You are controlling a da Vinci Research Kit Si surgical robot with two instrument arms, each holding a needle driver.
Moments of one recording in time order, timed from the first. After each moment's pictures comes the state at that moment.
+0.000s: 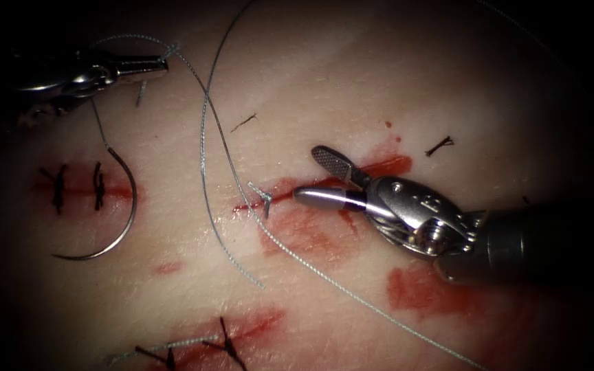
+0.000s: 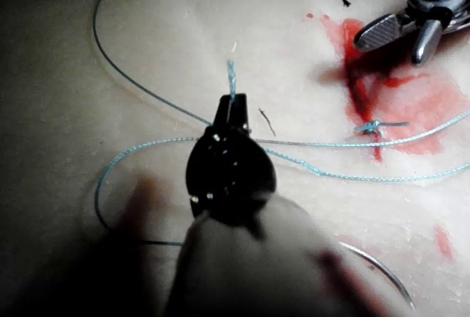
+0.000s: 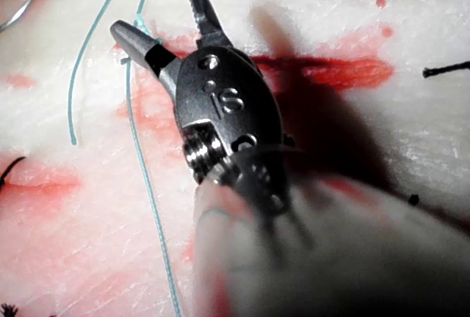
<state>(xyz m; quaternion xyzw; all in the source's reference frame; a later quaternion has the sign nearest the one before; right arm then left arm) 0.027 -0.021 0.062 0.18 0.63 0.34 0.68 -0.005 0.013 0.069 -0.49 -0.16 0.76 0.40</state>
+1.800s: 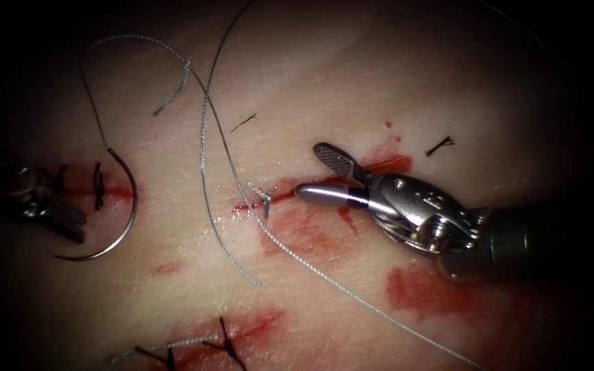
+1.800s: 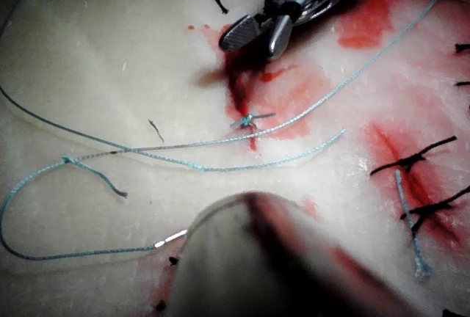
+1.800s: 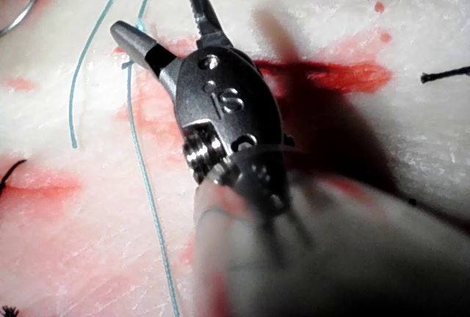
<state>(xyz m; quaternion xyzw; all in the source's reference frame) 0.027 -0.020 0.062 0.17 0.63 0.35 0.67 -0.003 0.000 0.060 -0.20 -0.36 0.88 0.25</state>
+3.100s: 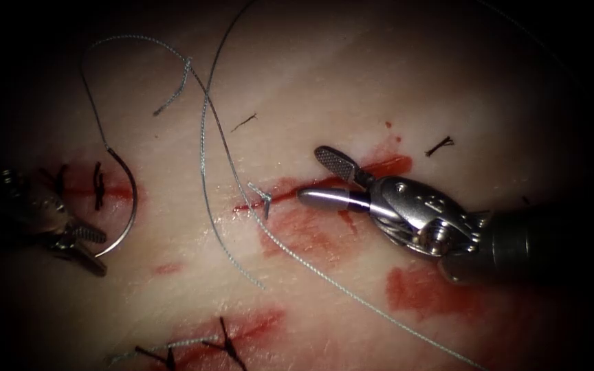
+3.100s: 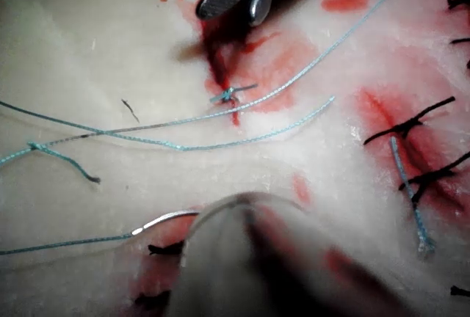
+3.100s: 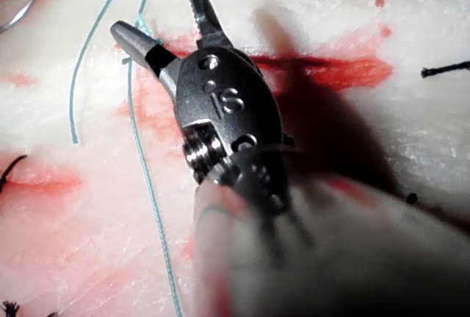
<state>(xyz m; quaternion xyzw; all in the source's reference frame) 0.027 -0.021 0.061 0.17 0.63 0.35 0.68 -0.004 -0.003 0.066 -0.15 -0.33 0.90 0.24</state>
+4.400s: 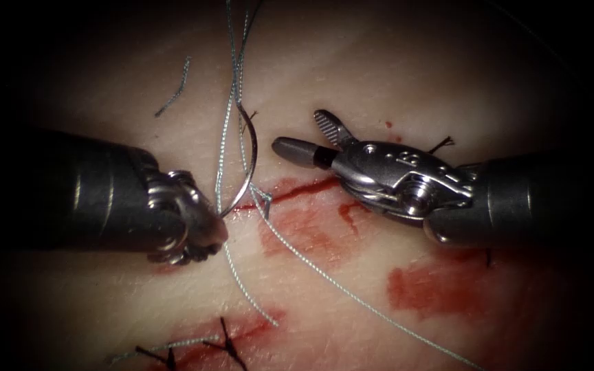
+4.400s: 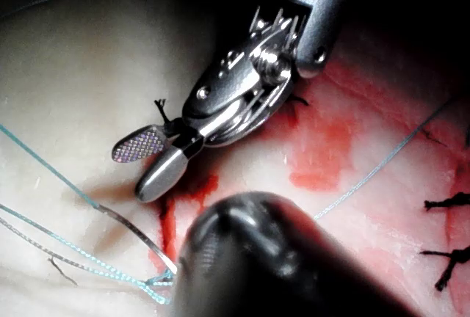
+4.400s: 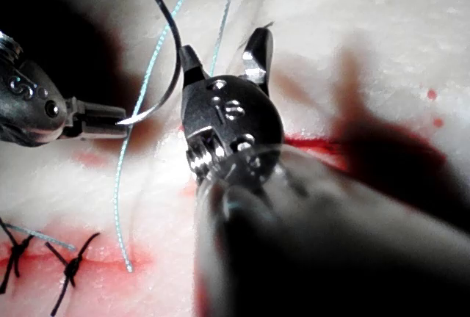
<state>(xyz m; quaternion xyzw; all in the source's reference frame) 0.031 -0.016 0.056 0.00 0.42 0.52 0.74 -0.022 -0.002 0.062 0.07 0.01 0.94 0.32</state>
